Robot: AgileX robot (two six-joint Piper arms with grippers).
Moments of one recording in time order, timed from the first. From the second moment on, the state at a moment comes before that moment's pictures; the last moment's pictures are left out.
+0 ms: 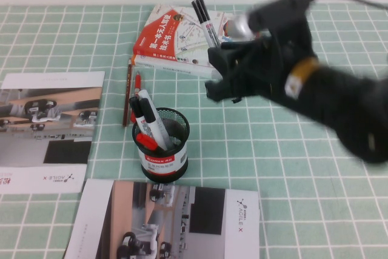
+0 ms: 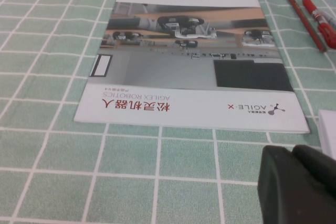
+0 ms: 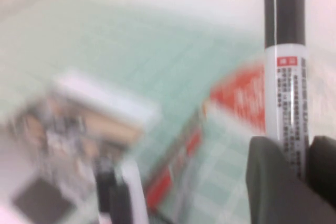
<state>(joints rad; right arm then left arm) 0.68 1.51 -1.02 0.03 -0.13 0.03 -0.01 -0.01 0.02 -0.03 0.38 0.01</state>
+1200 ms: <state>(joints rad) 0.80 1.92 -0.91 -0.21 -1.14 0.14 -0.01 -0.01 0.02 -0.03 0.38 0.01</state>
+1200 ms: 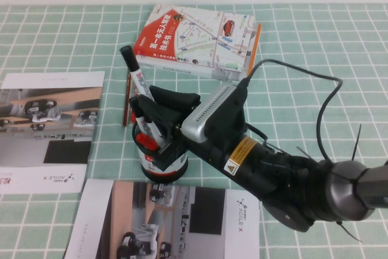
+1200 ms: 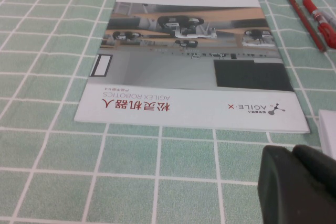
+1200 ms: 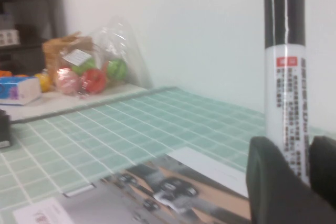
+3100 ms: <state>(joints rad) 0.78 0.91 -0.53 -0.59 0.02 0.53 -0.01 -0.01 0.02 -0.03 0.38 0.01</state>
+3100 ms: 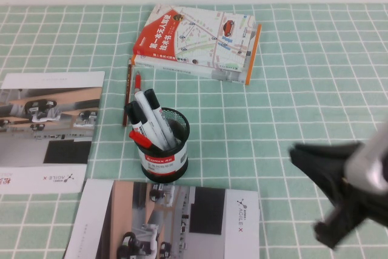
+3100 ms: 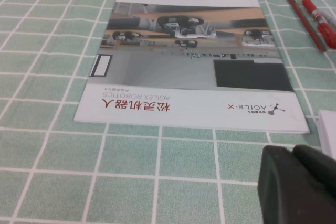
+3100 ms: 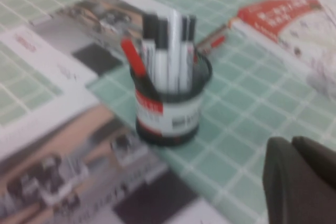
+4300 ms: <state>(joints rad) 0.10 0.08 0.02 -0.49 0.15 0.55 -0.01 -0.01 0.02 -0.03 0.38 0.01</state>
